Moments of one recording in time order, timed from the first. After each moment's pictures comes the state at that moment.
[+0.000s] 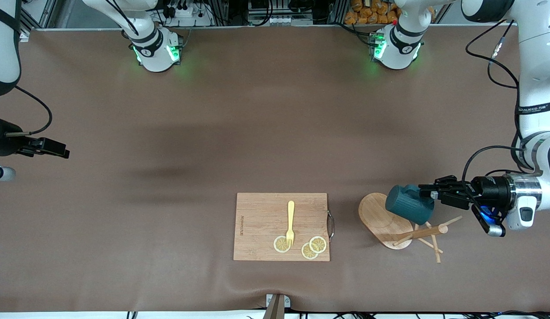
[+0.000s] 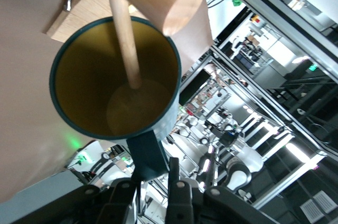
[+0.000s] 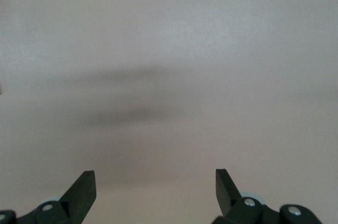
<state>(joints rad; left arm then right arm) 0.16 0.68 0.03 -1.33 -1.27 1.44 -0.25 -0.05 0.21 -0.05 -1.49 0.01 1.61 -0.03</state>
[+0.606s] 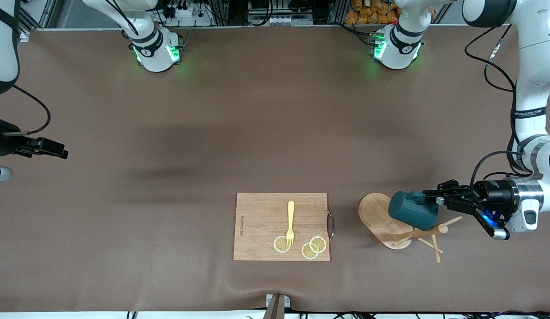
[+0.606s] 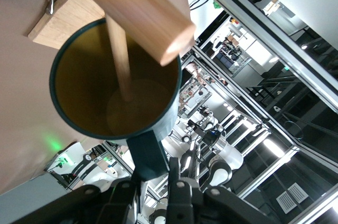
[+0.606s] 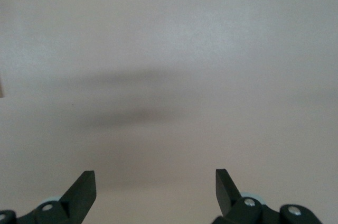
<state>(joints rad) 0.18 0.71 0.04 -1.33 -1.35 1.44 -0.23 -0.05 0.21 -0.05 -1.48 0.01 1.61 -0.03</state>
